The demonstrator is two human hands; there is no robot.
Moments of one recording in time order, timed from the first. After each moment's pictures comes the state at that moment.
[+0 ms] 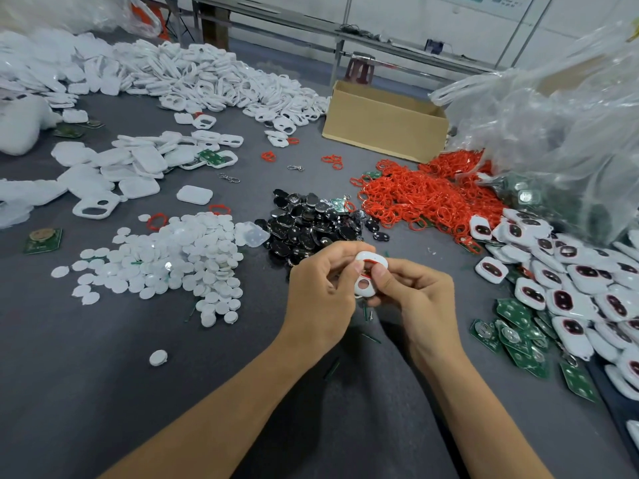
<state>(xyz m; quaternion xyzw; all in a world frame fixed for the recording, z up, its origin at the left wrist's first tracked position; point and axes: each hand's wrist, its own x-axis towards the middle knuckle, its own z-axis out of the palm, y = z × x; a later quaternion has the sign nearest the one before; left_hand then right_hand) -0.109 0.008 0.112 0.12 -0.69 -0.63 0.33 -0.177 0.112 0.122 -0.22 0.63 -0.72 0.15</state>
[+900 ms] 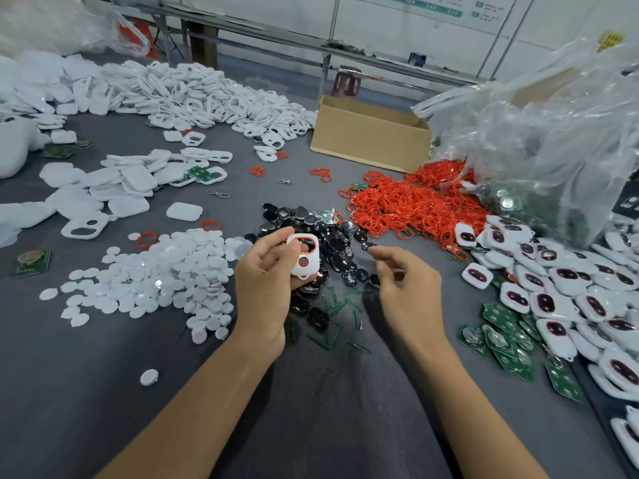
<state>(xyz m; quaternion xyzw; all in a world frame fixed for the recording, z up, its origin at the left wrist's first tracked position) -0.109 -0.028 0.119 0.24 -0.46 -0.77 0.36 -0.207 0.105 0.117 -0.27 0.85 -0.44 -0.12</state>
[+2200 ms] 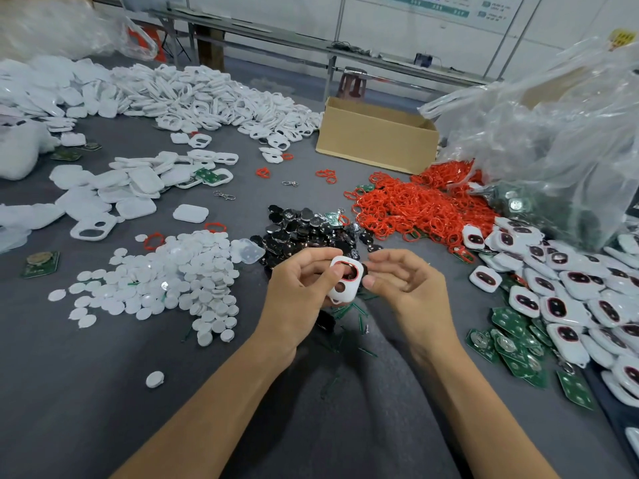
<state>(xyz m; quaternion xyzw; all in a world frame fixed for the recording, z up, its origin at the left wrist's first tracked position) -0.110 -0.016 0.113 0.17 -0.60 -0.74 0.25 -0.204 0.106 0.115 -0.27 0.64 -0.71 0.11</state>
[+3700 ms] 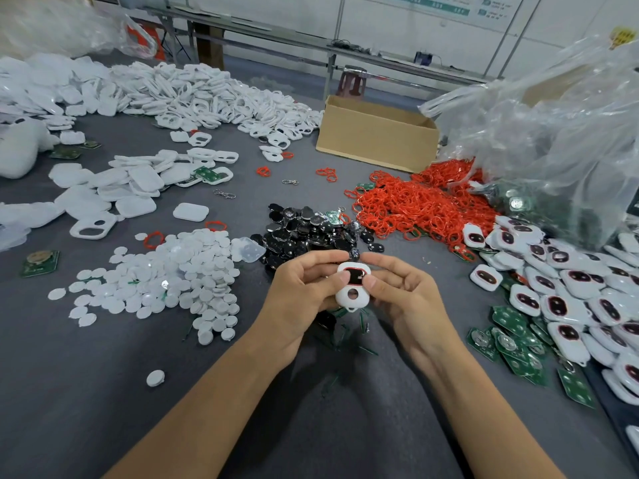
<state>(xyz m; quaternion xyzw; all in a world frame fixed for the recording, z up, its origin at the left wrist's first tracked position) -0.108 -0.019 0.116 0.15 -0.55 -0.80 0.19 -0.196 0.109 0.120 -0.21 0.57 -0.75 0.27</state>
